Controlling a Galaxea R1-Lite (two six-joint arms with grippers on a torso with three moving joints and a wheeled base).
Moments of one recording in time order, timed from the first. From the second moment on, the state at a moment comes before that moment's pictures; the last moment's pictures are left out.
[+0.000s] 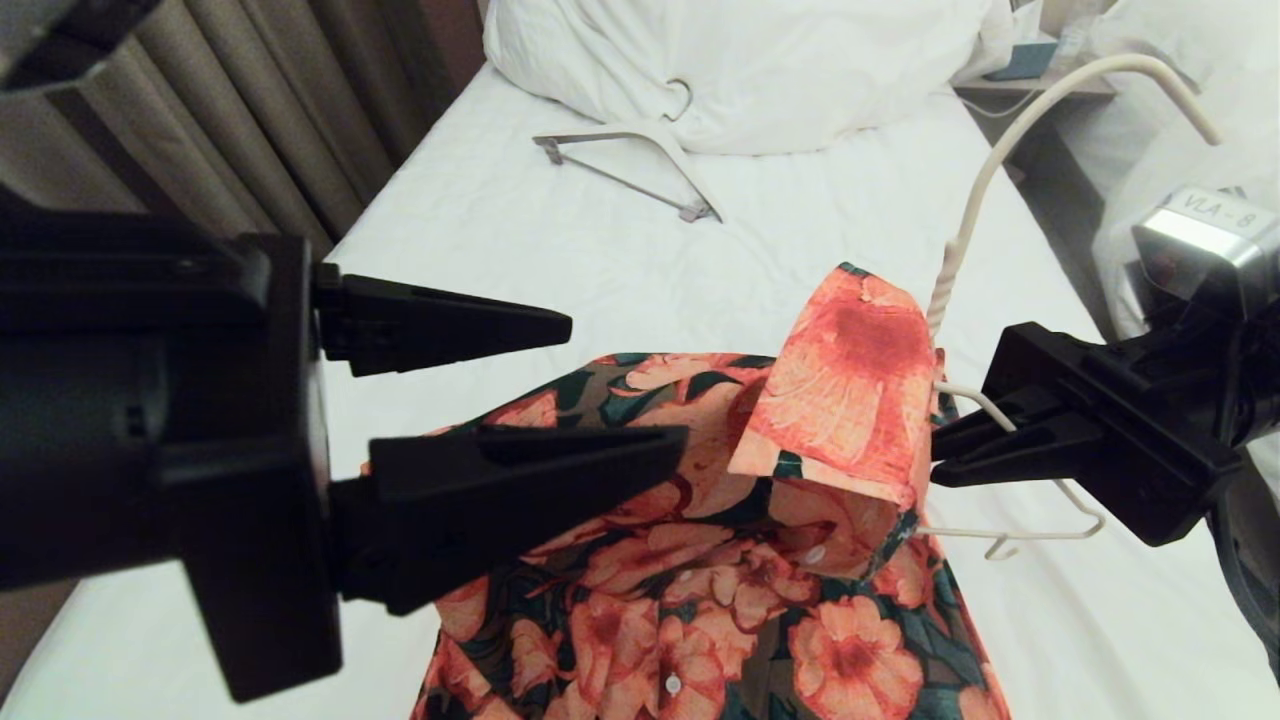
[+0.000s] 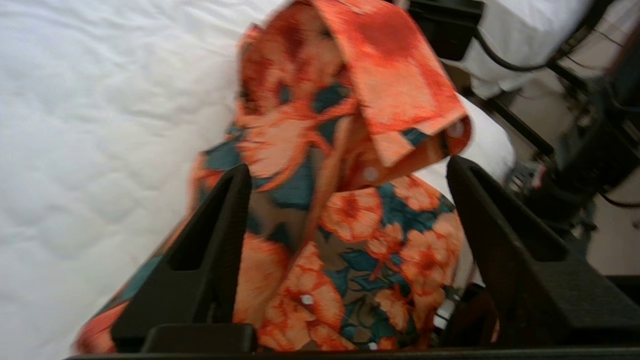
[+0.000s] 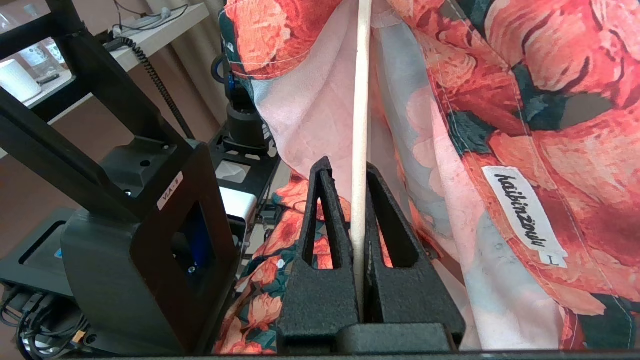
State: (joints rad) left arm -1.14 1.24 -1.22 0.21 0.14 0.09; right arm 0.29 1.61 -1.25 0.33 1.44 -0.83
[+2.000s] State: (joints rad) left arm -1.11 1.51 -1.26 0.04 0.06 0.16; right arm 0.28 1.58 -1.24 0.32 1.44 -0.83
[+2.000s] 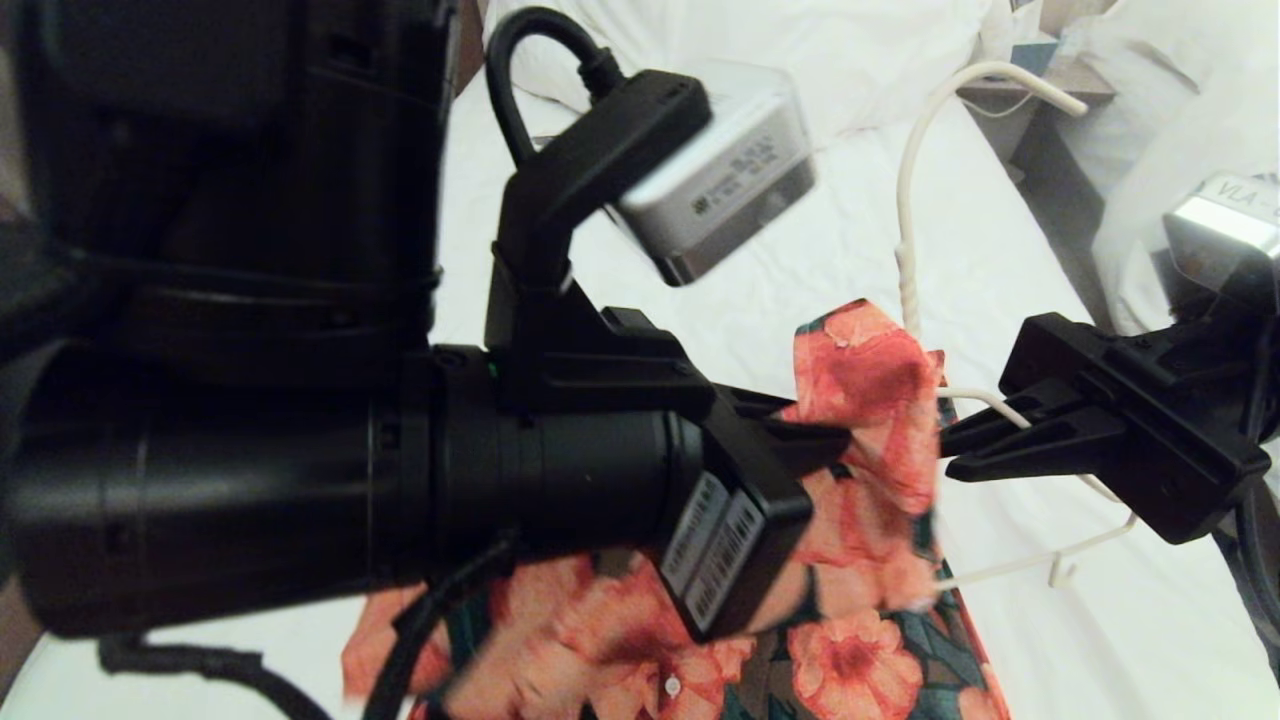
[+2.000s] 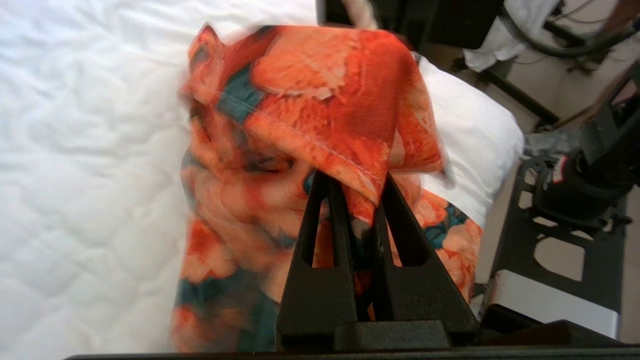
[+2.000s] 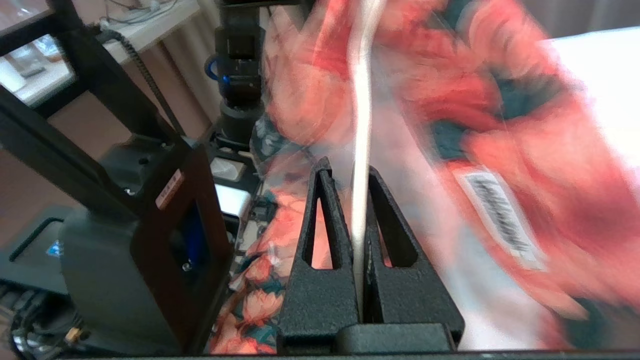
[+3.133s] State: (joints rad) left arm -1.11 1.50 -1.29 0.03 0.06 0.16; right arm 0.22 1.56 -1.22 0.19 1.44 -0.76
